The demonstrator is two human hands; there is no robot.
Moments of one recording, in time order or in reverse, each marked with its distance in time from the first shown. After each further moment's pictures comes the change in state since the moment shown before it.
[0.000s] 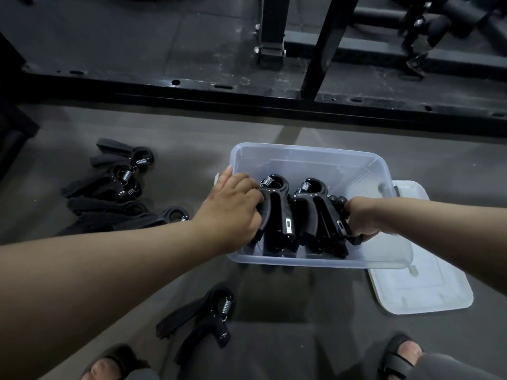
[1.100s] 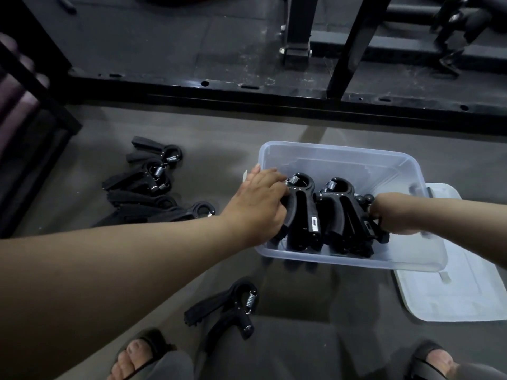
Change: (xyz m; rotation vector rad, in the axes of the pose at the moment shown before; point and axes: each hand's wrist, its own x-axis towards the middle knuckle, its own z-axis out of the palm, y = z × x) left_hand -0.003 -0.003 0.001 -0.211 0.078 -0.032; right_hand -0.008 -0.002 -0.013 -0.809 0.176 -0.274
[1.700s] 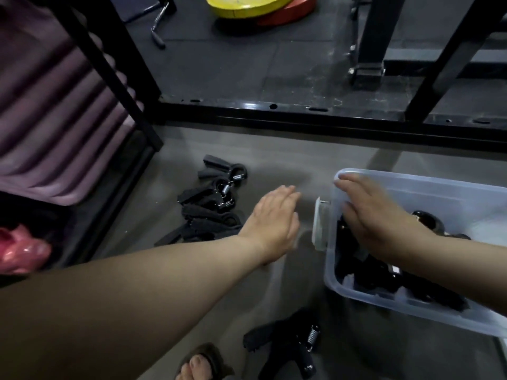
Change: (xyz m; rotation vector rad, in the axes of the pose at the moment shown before) left_hand -0.034 -0.088 -0.017 0.097 -0.048 -0.260; right_hand 0.006 -0.137 -0.070 0.567 0.872 -0.445
